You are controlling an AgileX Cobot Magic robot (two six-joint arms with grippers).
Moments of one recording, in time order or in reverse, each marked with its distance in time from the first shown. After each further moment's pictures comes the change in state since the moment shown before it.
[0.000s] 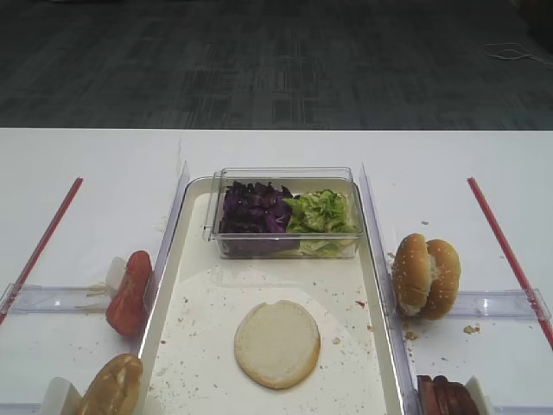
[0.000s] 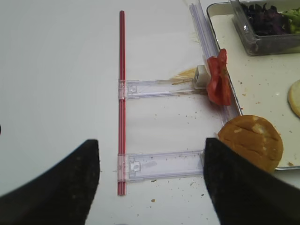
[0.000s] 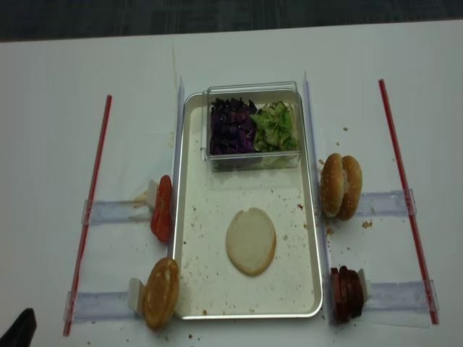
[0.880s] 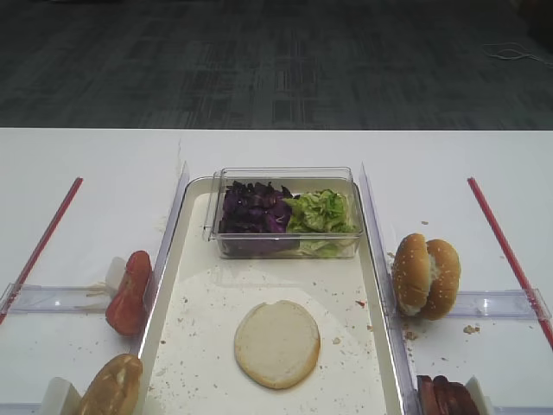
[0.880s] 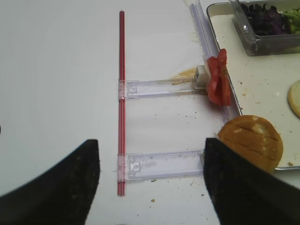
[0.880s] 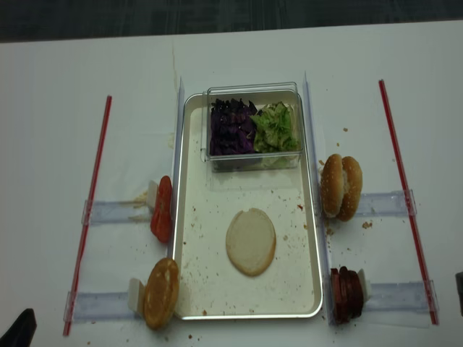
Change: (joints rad) left arm 0.000 0.000 0.000 0.000 0.000 0.000; right arm 0.000 0.591 -0.005 0.022 -0.002 -0.043
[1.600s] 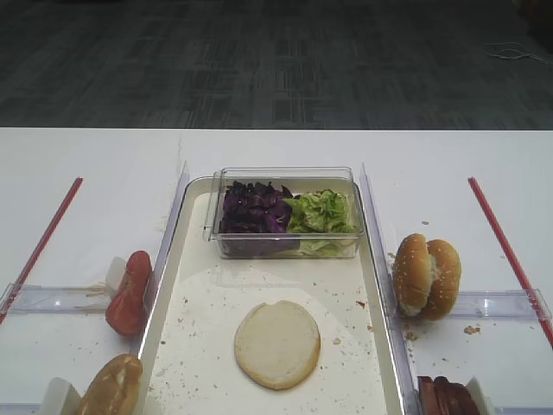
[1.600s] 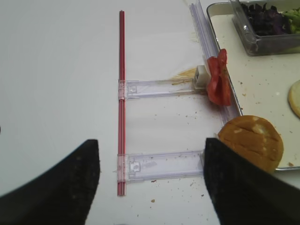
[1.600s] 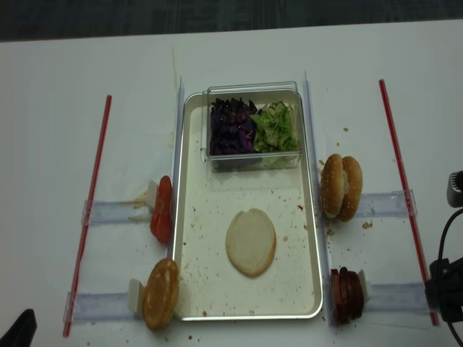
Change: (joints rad) left arm 0.000 0.000 0.000 0.000 0.000 0.000; right arm 0.000 0.330 -0.006 0.096 -0.044 -0.034
